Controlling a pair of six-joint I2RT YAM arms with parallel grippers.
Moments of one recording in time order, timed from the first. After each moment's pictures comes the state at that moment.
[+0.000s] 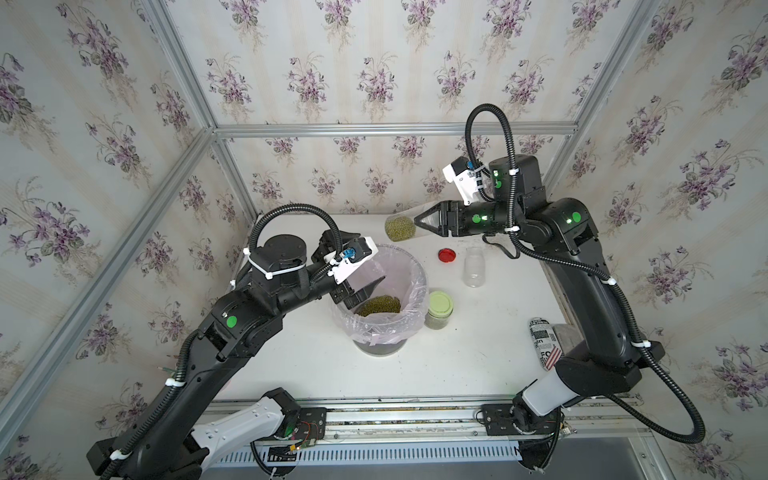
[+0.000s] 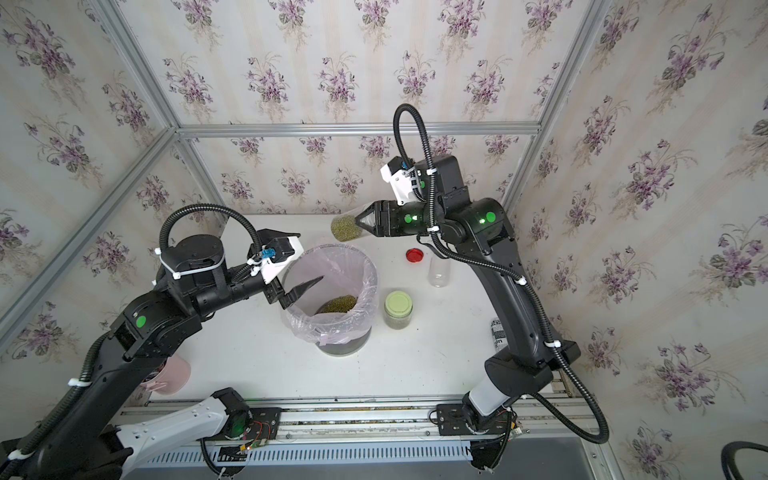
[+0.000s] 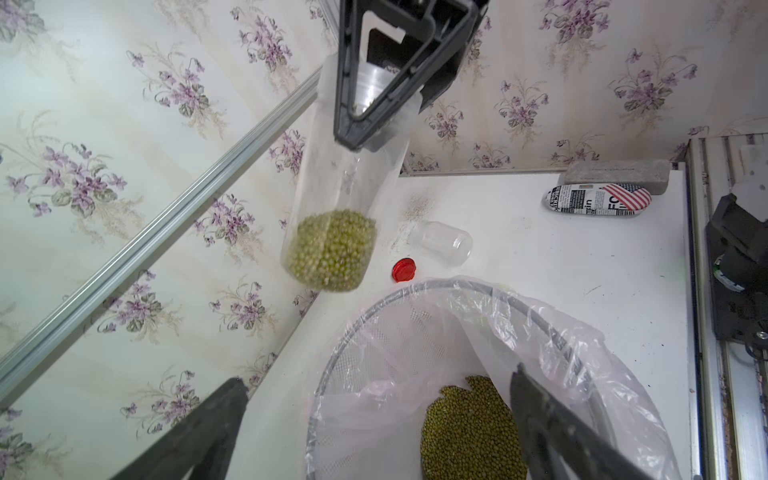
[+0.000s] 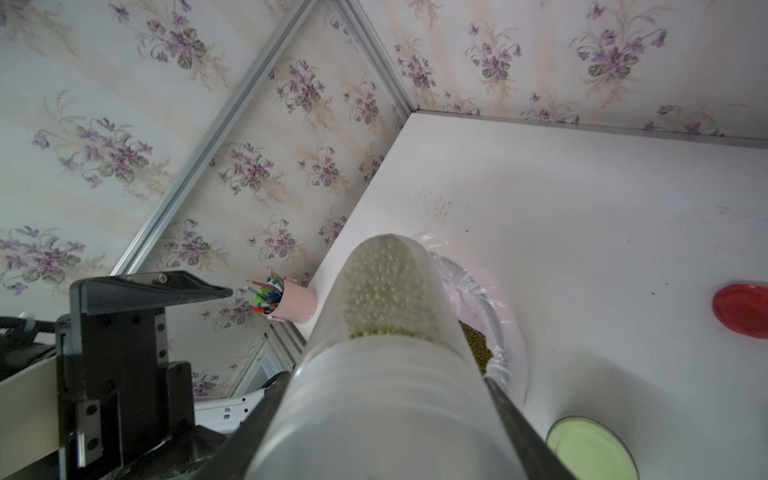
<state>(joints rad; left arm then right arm) -0.65 1.00 1.41 -0.67 0.19 0.54 0.59 1.61 2.22 -1.17 -0.43 0.39</state>
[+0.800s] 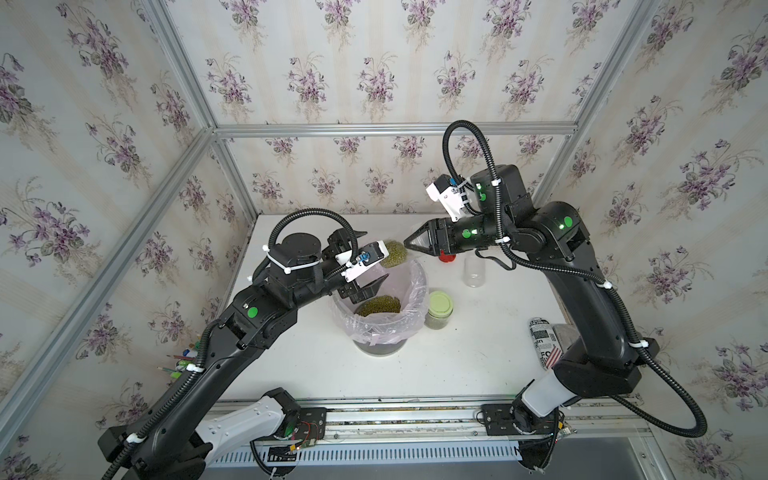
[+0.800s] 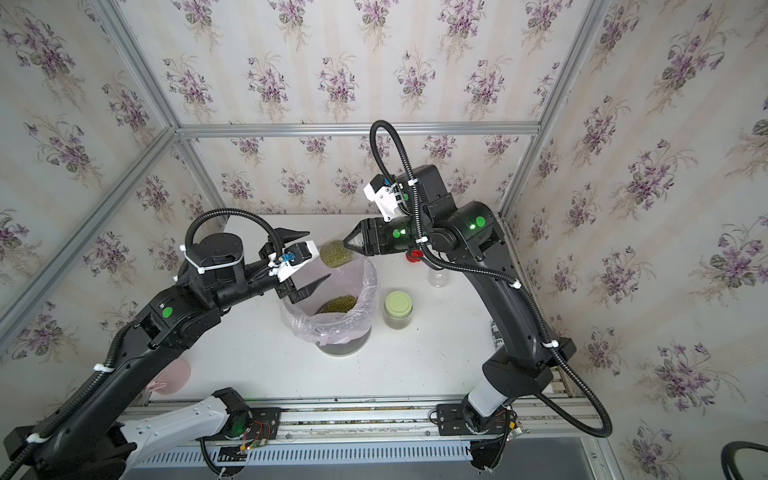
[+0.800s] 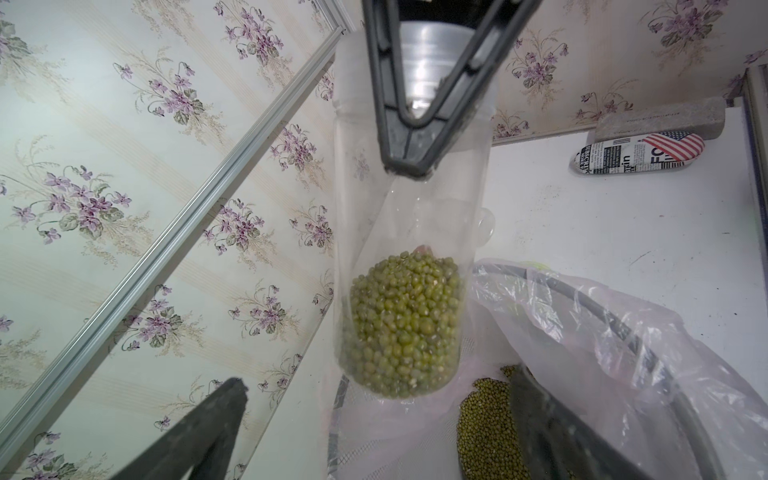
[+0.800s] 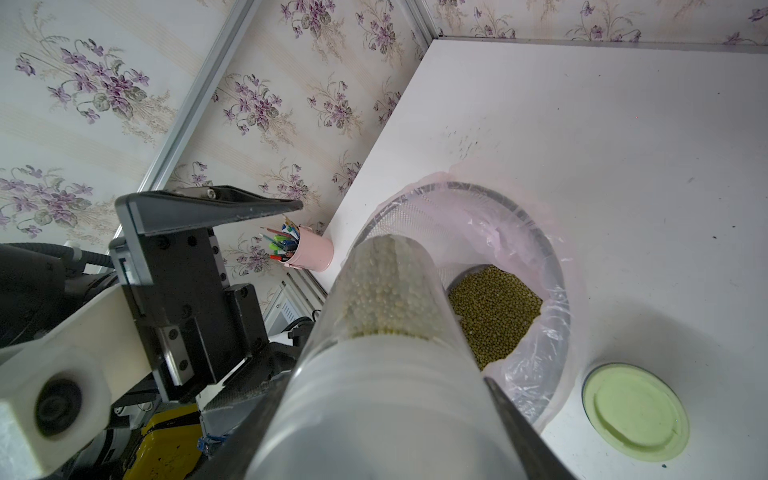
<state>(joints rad) -0.66 1.03 1.34 -0.60 0.14 0.64 0.69 1.62 2.24 -1.29 -0.43 0.42</state>
